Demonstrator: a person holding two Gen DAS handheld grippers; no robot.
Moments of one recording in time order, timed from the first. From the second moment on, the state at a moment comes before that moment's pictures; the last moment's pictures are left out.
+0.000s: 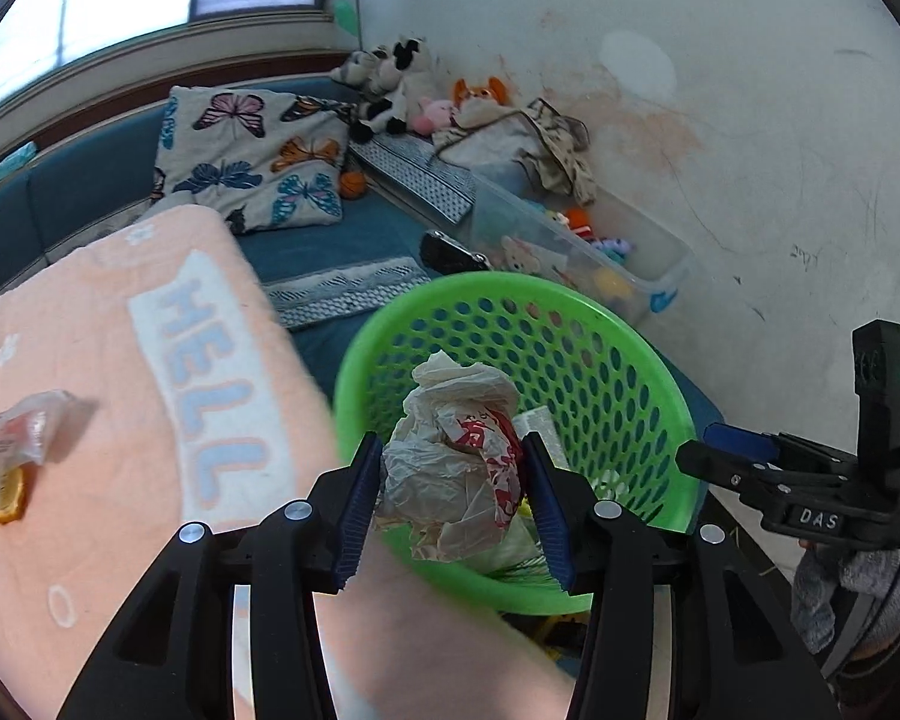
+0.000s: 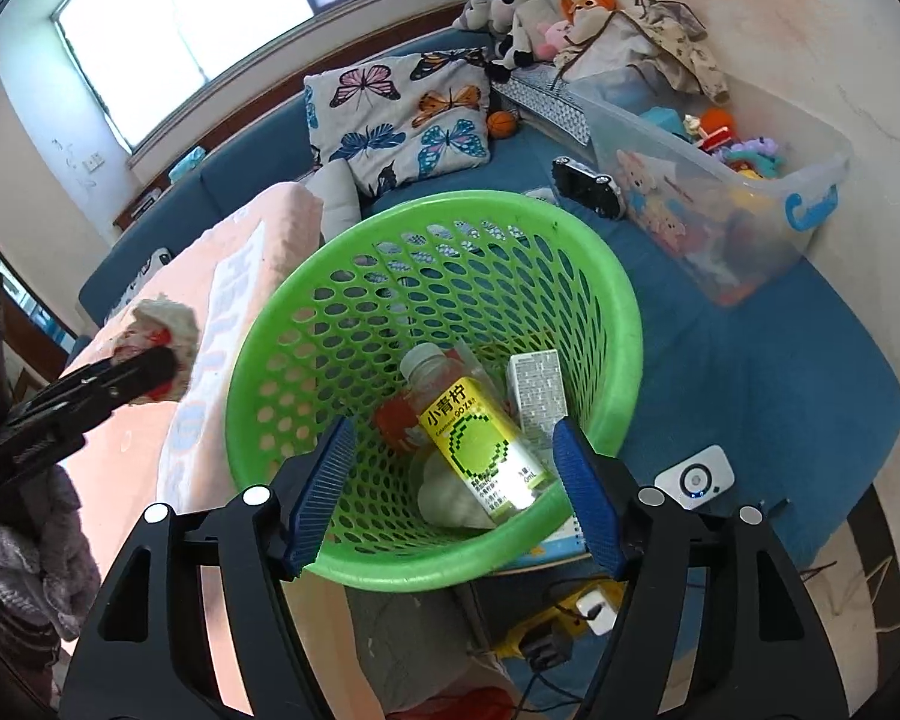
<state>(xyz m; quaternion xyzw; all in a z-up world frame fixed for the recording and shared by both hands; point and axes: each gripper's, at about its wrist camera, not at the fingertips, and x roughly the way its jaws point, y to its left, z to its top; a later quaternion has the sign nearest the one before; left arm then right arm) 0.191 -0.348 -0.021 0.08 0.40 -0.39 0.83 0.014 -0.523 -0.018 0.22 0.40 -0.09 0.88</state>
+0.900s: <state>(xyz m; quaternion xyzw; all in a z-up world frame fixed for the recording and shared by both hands) 0.193 -0.295 -0.011 0.08 0.39 -0.34 0.85 0.021 -0.482 -0.008 0.21 0.40 -0.04 0.89</state>
